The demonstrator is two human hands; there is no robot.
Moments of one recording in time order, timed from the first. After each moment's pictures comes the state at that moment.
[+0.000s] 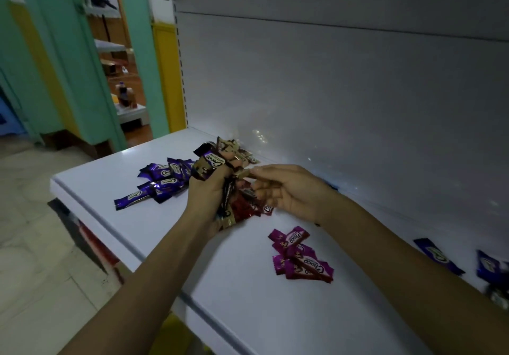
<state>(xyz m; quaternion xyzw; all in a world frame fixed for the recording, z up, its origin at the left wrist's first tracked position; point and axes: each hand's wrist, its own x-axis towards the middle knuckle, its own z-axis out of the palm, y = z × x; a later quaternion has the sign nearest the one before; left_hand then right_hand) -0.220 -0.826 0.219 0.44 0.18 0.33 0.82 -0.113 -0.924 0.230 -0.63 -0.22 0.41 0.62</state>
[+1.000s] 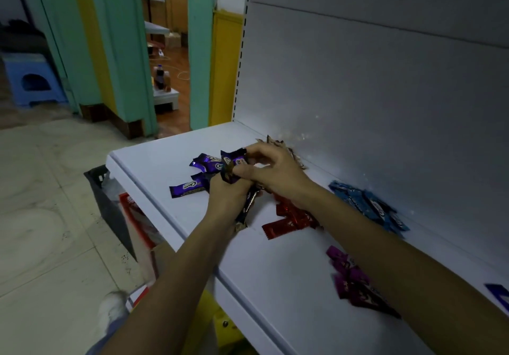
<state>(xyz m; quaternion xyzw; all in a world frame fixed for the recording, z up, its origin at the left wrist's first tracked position) -0.239 -0.754 0.181 0.51 0.25 0.37 0.73 -0.138 -0.803 0.214 -0.70 -0.50 0.19 0.48</state>
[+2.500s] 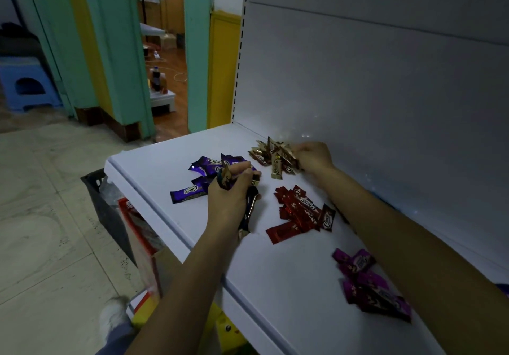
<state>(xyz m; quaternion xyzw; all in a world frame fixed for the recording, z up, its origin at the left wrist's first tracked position) -0.239 -0.750 0.174 0.50 0.26 0.39 0.73 -0.042 -0.789 0.198 -0.84 -0.19 0.11 0.49</state>
